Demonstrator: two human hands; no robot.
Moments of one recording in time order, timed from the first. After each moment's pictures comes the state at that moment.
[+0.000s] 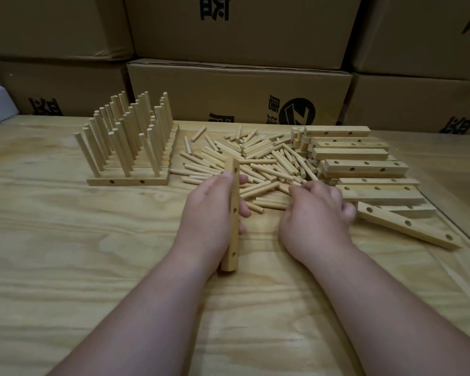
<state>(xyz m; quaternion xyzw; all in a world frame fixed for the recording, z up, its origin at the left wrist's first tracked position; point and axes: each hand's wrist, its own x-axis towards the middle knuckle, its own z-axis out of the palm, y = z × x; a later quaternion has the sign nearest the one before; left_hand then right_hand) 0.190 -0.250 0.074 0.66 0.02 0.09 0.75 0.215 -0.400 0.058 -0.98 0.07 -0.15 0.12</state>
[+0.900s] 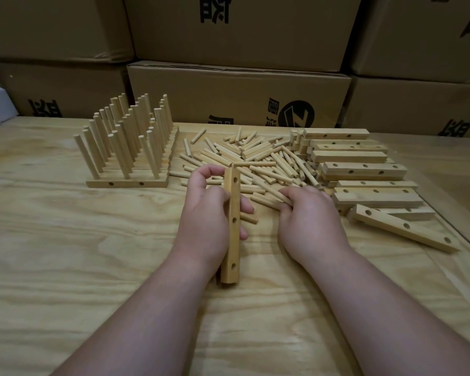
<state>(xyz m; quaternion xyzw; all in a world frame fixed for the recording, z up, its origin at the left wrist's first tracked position) 0.192 -0.247 0.072 0.64 0.00 0.08 0.76 0.214 -0.402 0.059 -0.95 0.00 -0.20 0.24</state>
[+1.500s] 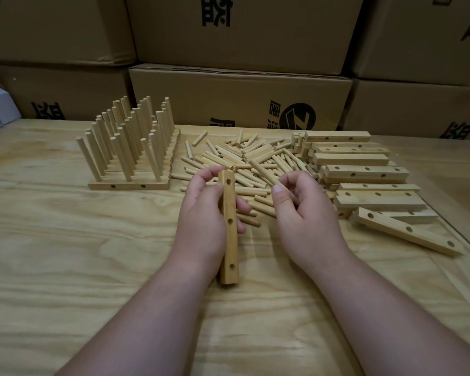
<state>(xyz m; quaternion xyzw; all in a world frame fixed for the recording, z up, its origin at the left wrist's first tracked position) 0.193 -0.244 0.075 0.63 0.02 0.11 0.77 0.204 -0.395 0.067 -0.84 -0.11 -0.22 0.48</state>
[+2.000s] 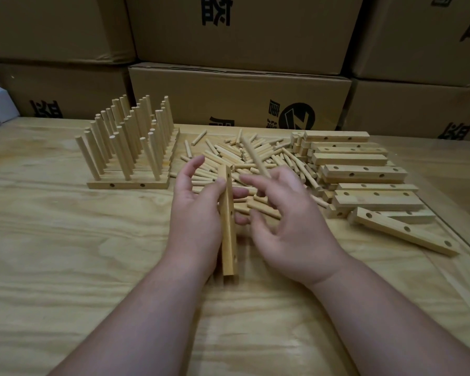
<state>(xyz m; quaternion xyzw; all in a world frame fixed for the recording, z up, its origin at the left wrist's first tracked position) 0.193 -0.243 0.075 0.55 0.03 0.12 0.83 0.195 -0.388 0.075 -0.83 -0.30 -0.24 0.40</state>
